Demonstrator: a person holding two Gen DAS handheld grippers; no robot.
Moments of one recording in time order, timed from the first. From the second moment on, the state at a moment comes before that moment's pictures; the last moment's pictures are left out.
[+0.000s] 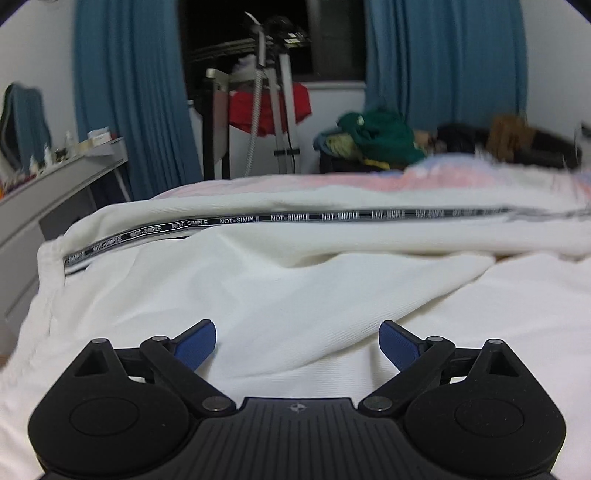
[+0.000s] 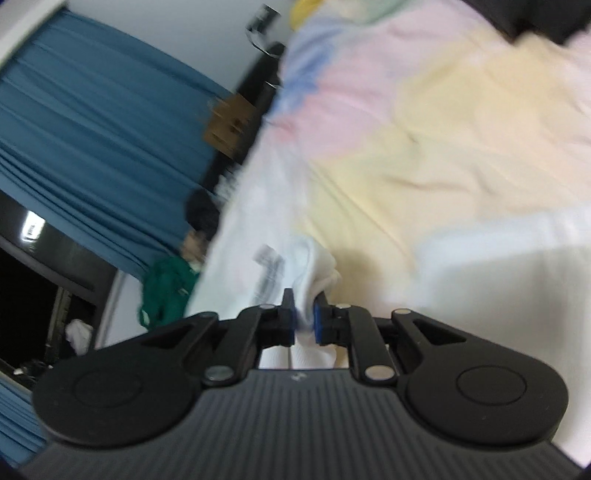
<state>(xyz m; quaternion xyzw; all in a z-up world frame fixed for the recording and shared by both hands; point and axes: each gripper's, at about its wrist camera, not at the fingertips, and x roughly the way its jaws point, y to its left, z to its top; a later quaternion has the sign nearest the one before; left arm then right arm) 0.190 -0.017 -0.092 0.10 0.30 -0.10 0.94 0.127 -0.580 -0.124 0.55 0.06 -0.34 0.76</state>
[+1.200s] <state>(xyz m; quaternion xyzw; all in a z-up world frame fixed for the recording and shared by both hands) 0.187 0.001 -0.092 0.06 0.32 -0.13 0.94 0.126 -0.511 -0.084 0.39 0.14 -0.38 0.83</state>
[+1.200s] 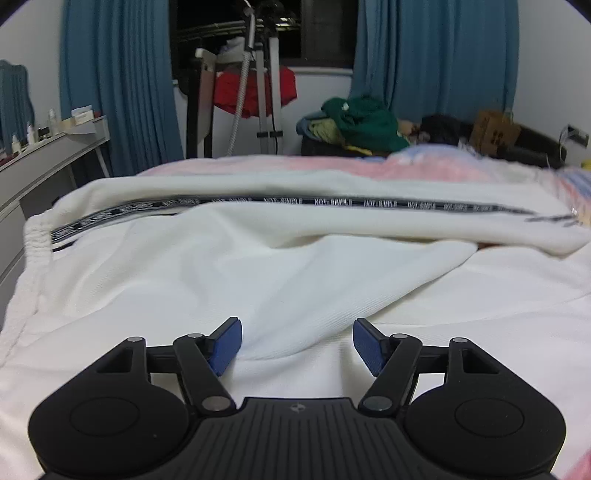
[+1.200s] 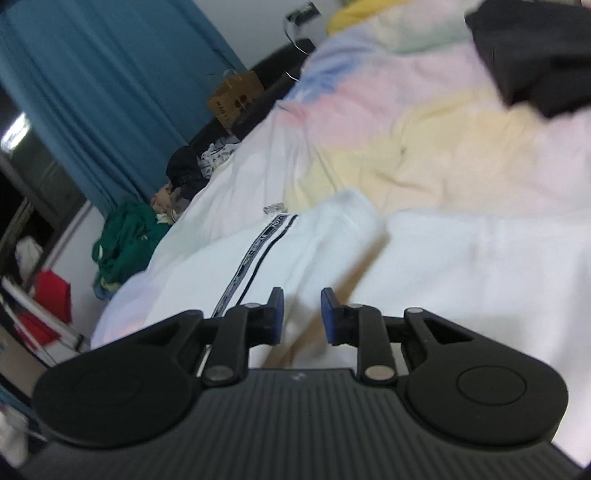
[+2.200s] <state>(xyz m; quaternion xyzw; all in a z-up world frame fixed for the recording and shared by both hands) 0.082 0.167 0.008 -0.09 0.30 -0.01 0.95 -0.003 -0.514 -0.126 0.47 0.23 -0.52 0.67</state>
